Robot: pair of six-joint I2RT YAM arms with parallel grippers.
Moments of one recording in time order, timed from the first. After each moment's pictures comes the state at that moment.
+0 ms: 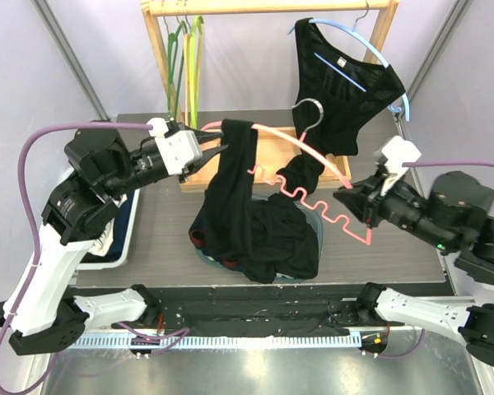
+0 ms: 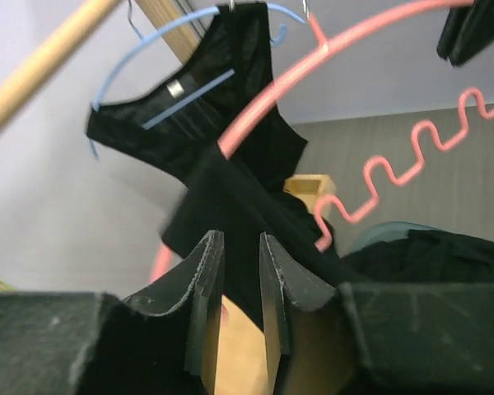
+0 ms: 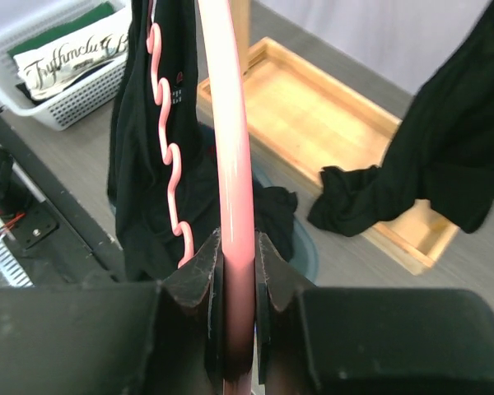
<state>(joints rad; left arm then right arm) -0.72 1.12 1.77 -0.62 0.41 0.54 0.90 0.86 1.64 -1.02 0.15 0.02</state>
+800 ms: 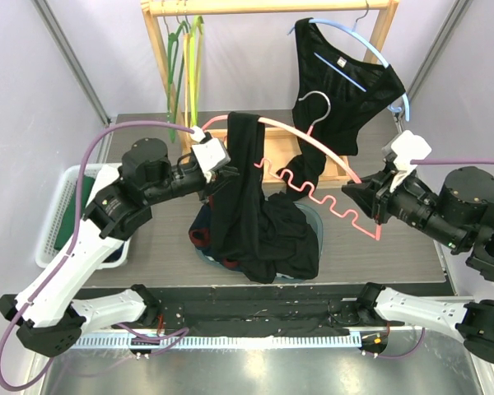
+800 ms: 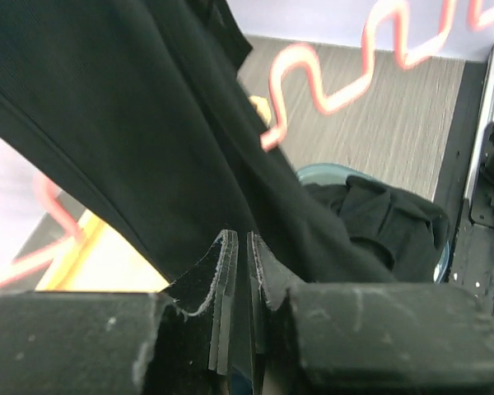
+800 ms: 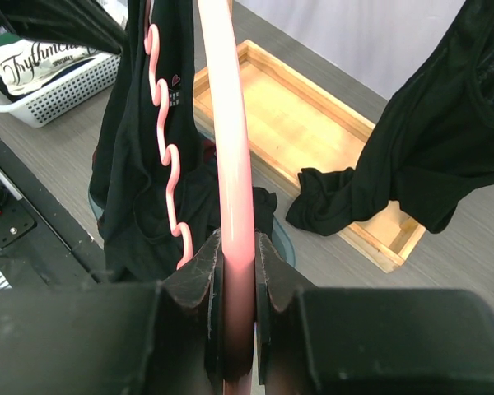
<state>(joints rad) -0.73 1.08 1.43 -0.54 0.36 0.29 0.90 0.91 1.76 -1.09 0.19 -0.04</state>
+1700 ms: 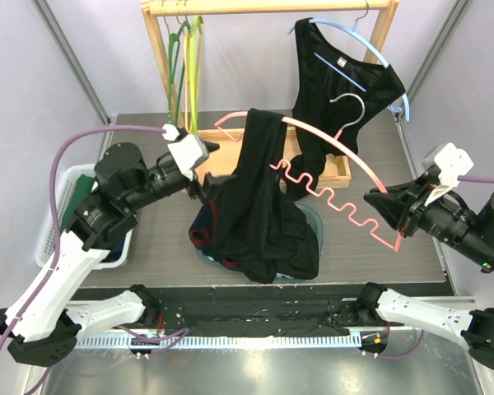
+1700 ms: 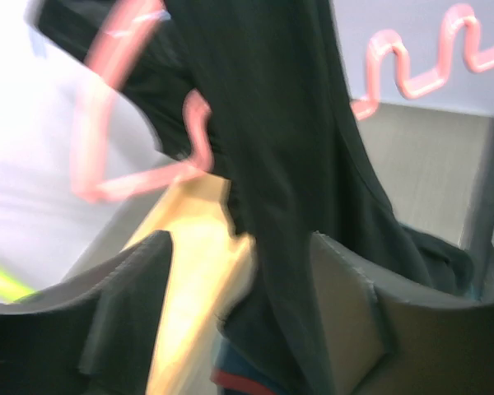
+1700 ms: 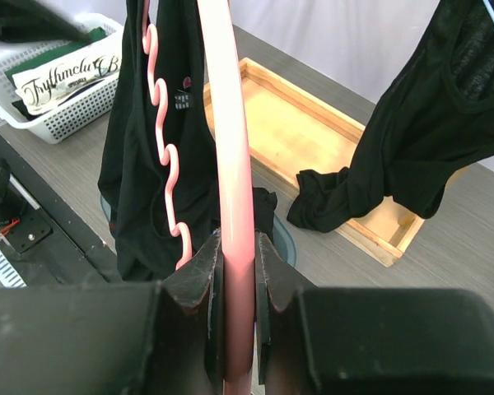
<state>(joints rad) -0.71 1.01 1.44 -0.45 0.31 0.28 0.90 0.82 1.80 -1.15 0.20 -0.01</state>
